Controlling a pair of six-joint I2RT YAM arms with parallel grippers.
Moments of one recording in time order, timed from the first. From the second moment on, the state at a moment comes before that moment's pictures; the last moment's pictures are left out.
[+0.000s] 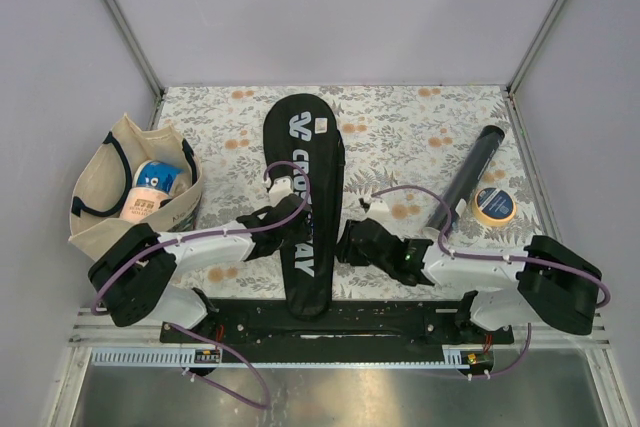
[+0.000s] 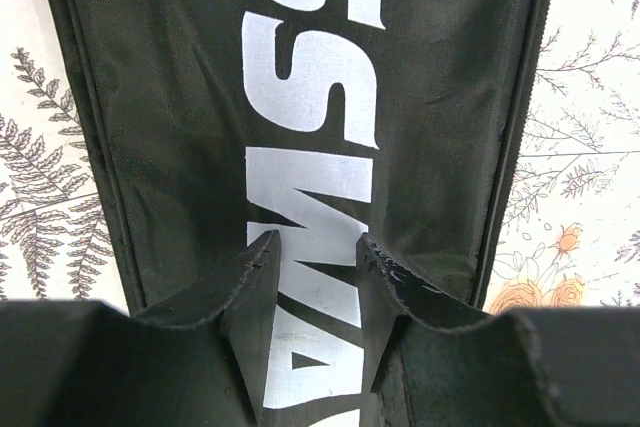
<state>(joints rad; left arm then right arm) -0.86 1.40 0.64 -0.14 -0.33 -0.94 1.10 1.31 0.53 0.05 0.30 0.98</state>
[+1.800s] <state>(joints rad) -0.91 1.27 0.65 -0.19 -0.39 -0.78 0.68 1.64 0.85 0.16 0.00 0.82</state>
